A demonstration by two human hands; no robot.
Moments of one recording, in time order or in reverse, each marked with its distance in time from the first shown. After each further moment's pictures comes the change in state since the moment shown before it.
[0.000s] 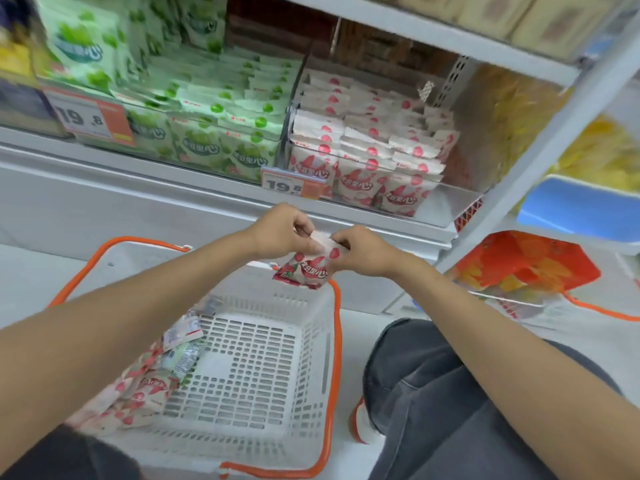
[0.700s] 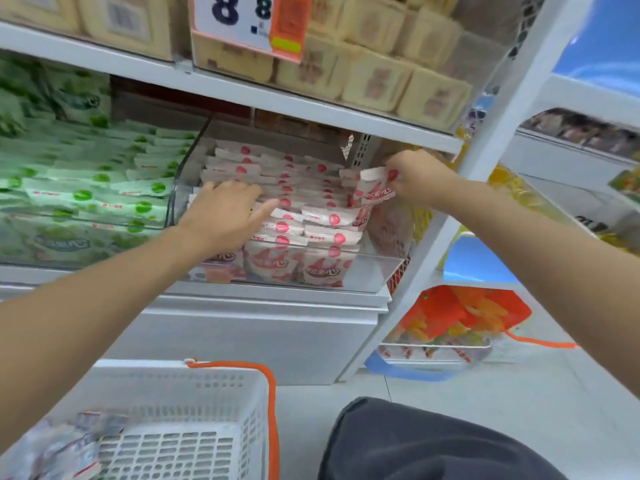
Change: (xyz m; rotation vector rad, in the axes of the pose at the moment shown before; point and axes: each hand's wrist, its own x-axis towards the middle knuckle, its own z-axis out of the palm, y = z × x) left_hand 0.141 0.070 -0.042 0.873 0.345 0.254; right_hand 0.004 0.076 -0.249 -0.653 0.510 0.128
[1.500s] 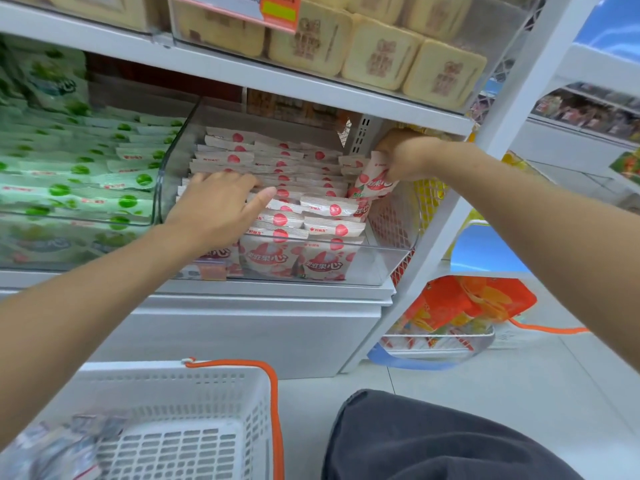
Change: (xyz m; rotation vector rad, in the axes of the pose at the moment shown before) left_hand 0.000 -0.002 0.005 -0.027 0.005 0.006; right_hand 0.046 0.004 0.013 -0.199 -0.260 0.074
